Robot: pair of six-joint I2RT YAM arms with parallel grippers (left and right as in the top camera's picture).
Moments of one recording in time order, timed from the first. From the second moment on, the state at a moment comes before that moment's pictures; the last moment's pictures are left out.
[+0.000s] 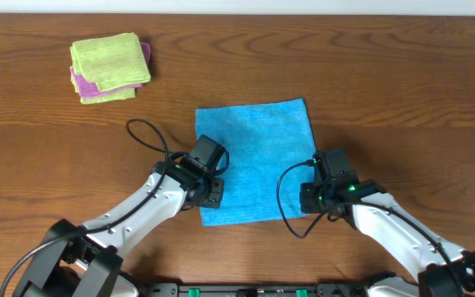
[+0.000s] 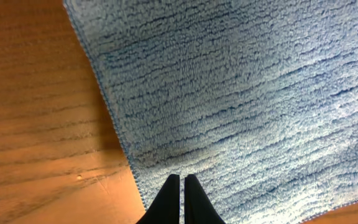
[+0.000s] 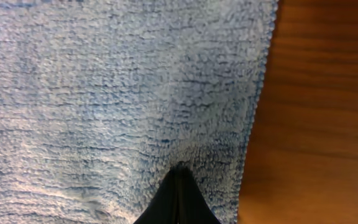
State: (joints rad) left arm -0.58 1.53 0.77 -0.58 0.09 -0.37; right arm 0.37 1.39 0.55 -0.43 -0.08 0.36
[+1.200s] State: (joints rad) left arm -0.79 1.53 0.77 -0.69 0.14 -0.49; right arm 0.42 1.39 0.54 -0.42 -0.04 0.41
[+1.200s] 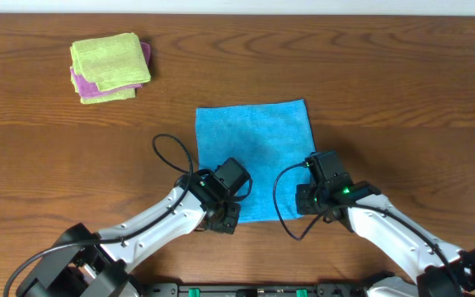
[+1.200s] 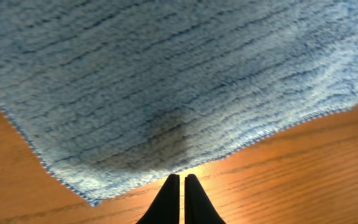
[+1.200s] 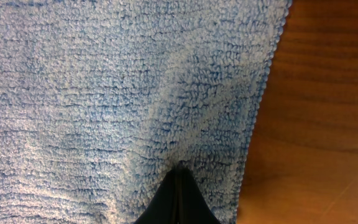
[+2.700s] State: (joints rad) left arm -0.63 1.50 0.65 -0.51 0.06 -0.48; right arm 0.43 1.39 0.56 -0.50 -0.06 0.42
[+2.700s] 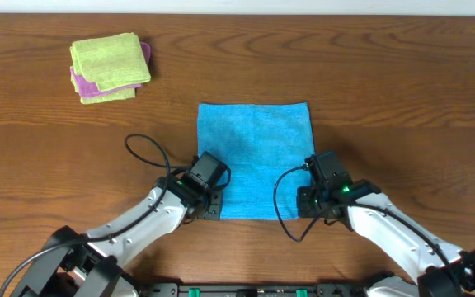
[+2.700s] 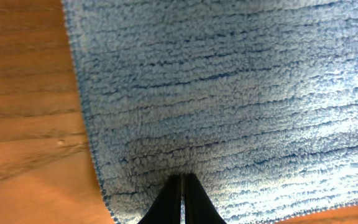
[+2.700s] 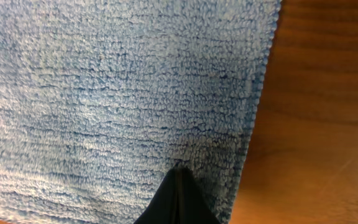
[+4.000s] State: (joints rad) left arm -0.61 0.96 0.77 -0.79 0.03 -0.40; right arm 0.50 1.00 0.94 -0.95 0.13 0.36
